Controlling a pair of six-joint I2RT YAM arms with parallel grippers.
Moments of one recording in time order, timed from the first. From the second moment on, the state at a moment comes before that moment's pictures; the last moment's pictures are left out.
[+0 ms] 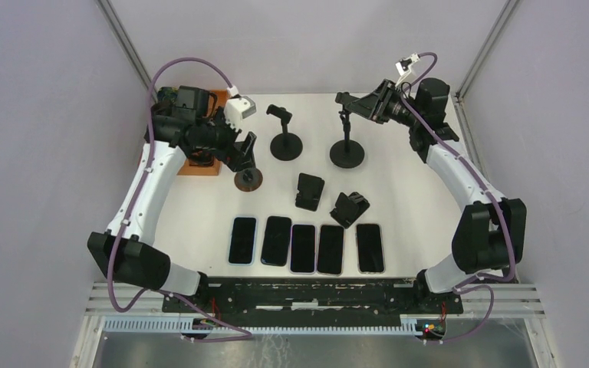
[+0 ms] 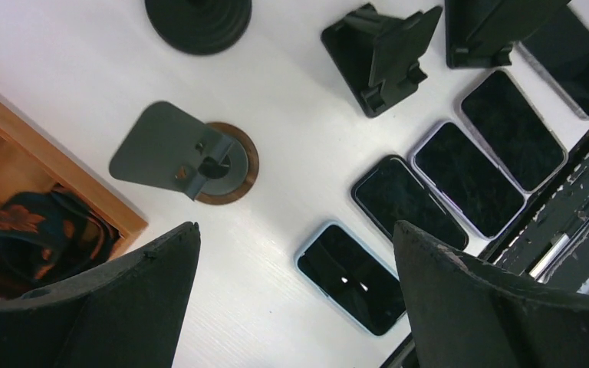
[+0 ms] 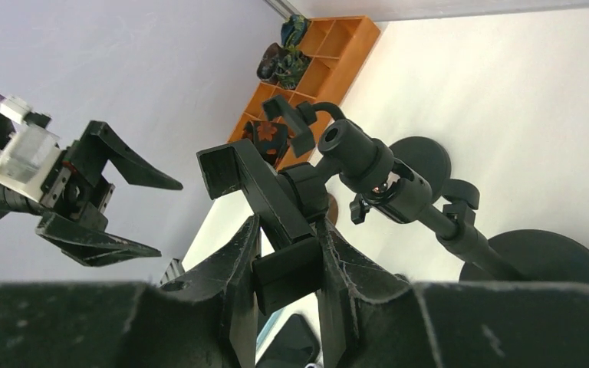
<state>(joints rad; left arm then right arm) -0.21 1.43 1.59 -1.03 0.50 0.46 0.13 1.53 1.26 0.16 -0.74 0.69</state>
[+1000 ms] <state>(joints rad) -0.05 1.37 1.35 -0.82 0.40 0.41 0.11 1.57 1.28 0.09 -0.61 0.39</state>
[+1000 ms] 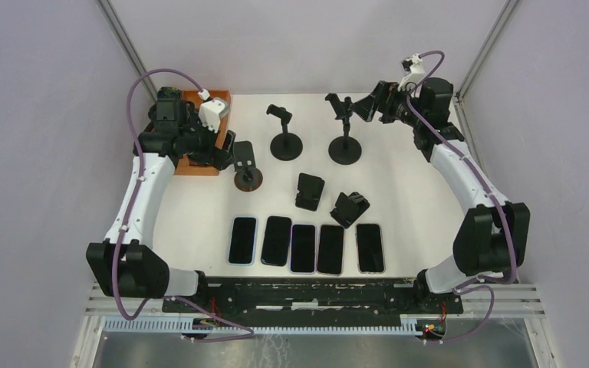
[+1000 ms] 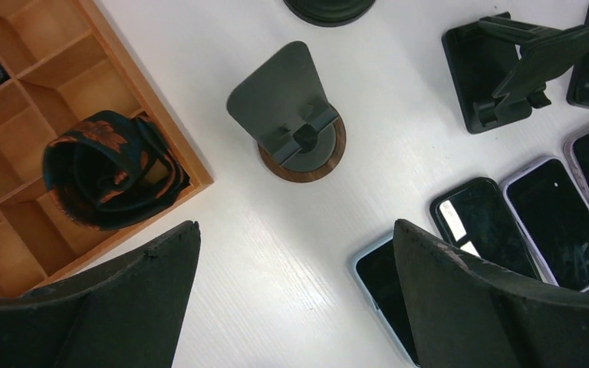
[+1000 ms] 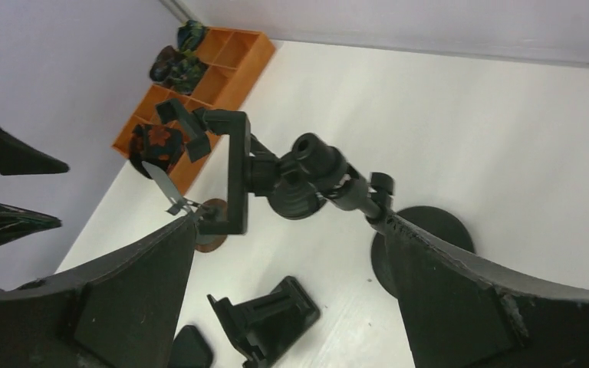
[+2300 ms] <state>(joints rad) 0.12 1.41 0.43 0.49 0.52 0.18 0.06 0.85 0.01 0.68 0.60 0.07</state>
